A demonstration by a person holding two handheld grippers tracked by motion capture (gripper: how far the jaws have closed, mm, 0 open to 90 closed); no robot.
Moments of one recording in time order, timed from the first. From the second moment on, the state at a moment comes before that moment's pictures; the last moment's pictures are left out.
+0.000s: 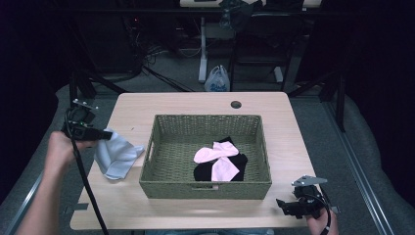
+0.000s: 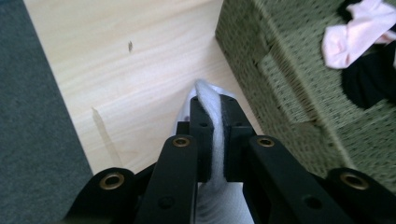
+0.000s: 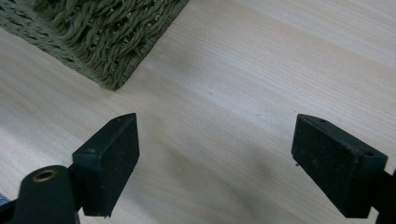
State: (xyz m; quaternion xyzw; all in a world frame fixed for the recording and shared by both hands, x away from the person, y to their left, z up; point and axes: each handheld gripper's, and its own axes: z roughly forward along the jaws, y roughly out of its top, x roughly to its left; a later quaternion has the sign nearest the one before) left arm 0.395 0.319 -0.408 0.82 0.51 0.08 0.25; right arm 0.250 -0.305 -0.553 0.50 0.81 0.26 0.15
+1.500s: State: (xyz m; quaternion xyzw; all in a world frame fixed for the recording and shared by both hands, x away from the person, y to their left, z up) left arm 0.291 0.314 -0.522 0.77 0.56 0.14 0.26; right arm 0.249 -0.306 -0.554 0.50 0.81 0.27 0.15
